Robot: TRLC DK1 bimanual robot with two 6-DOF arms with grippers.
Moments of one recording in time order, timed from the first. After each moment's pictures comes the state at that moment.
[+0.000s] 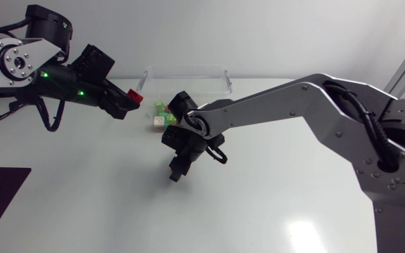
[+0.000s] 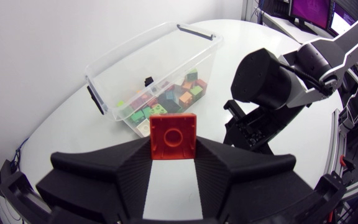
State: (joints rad) left arm -0.16 1.53 1.19 -0.46 0.38 0.51; right arm 0.72 2.23 1.51 -0.44 -0.18 -0.44
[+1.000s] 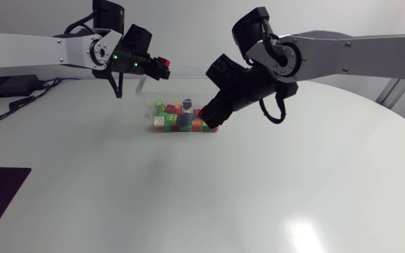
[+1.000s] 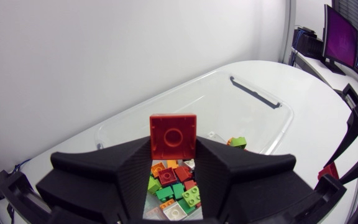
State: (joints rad) left arm -0.24 2.00 1.61 -0.13 0.23 0.27; right arm 0.52 1.78 1.40 -0.49 -0.27 -0.42
